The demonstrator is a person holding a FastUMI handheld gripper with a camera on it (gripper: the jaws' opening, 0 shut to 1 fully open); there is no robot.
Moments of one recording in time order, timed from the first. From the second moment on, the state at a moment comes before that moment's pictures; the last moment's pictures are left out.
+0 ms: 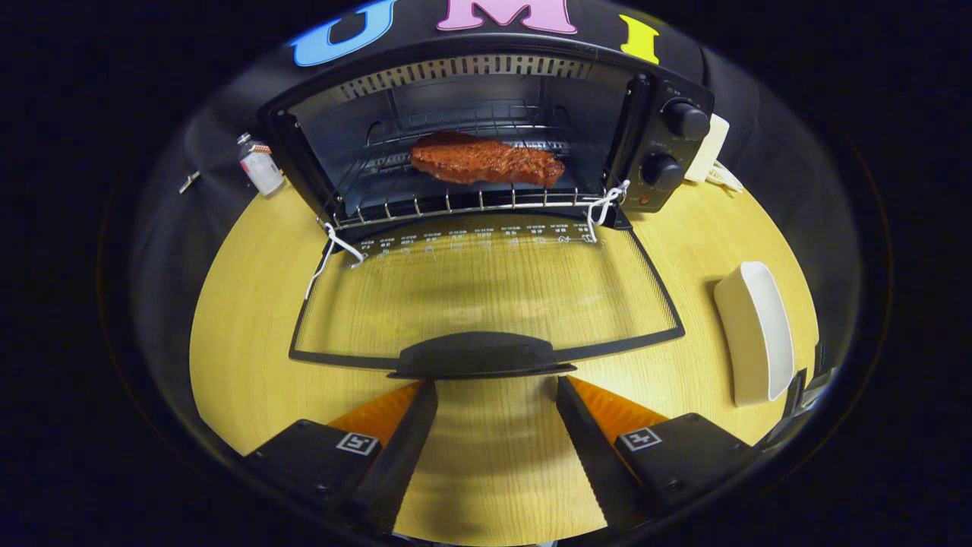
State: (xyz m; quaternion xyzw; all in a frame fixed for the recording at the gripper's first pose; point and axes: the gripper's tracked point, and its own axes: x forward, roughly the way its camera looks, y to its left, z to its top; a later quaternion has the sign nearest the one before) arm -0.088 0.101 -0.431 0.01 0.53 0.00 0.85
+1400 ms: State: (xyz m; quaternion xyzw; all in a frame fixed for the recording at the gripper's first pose) arm -0.011 0.104 -0.286 0.03 0.33 0.02 0.94
